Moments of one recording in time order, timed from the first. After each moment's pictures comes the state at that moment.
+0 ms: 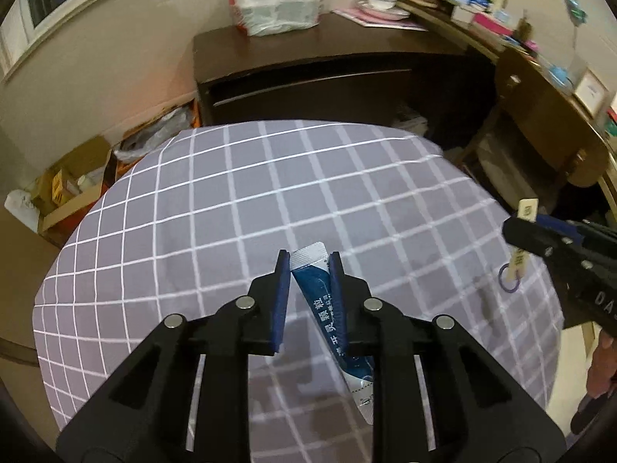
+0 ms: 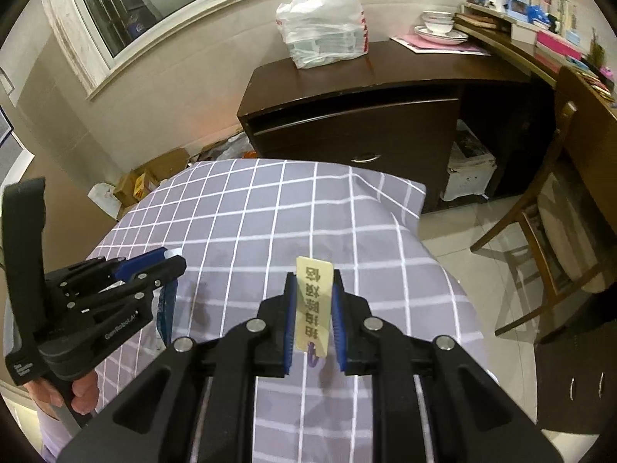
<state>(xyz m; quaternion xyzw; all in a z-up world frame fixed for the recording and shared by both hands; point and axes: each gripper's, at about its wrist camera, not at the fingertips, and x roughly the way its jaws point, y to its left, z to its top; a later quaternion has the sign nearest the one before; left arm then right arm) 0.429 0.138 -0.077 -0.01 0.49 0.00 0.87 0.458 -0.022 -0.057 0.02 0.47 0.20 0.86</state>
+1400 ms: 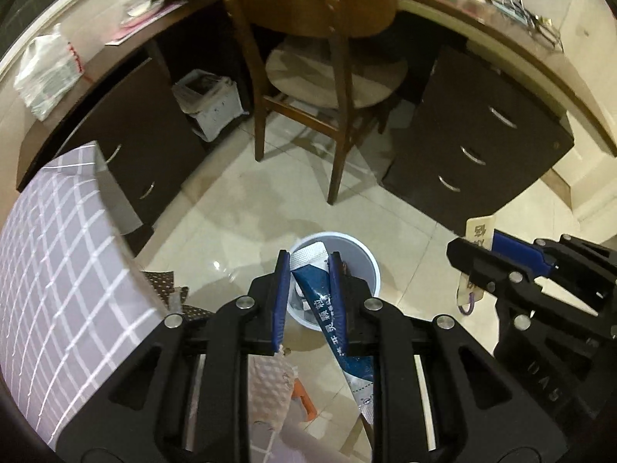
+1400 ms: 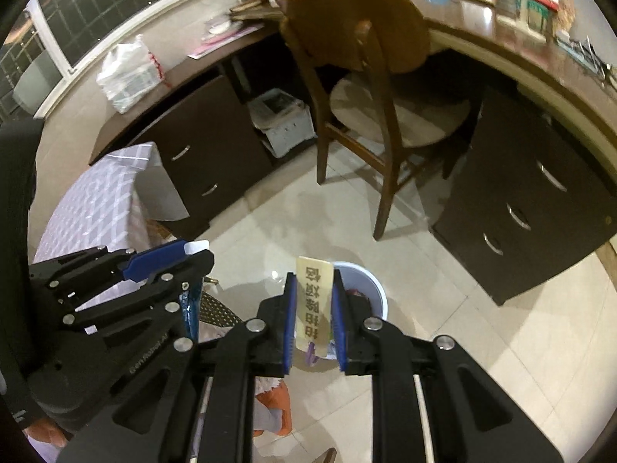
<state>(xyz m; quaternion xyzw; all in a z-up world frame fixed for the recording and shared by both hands) 0.325 -0.252 -0.124 0.16 0.51 -0.22 0.81 0.265 -0.354 -0.116 0.15 0.49 -0.04 0.86</state>
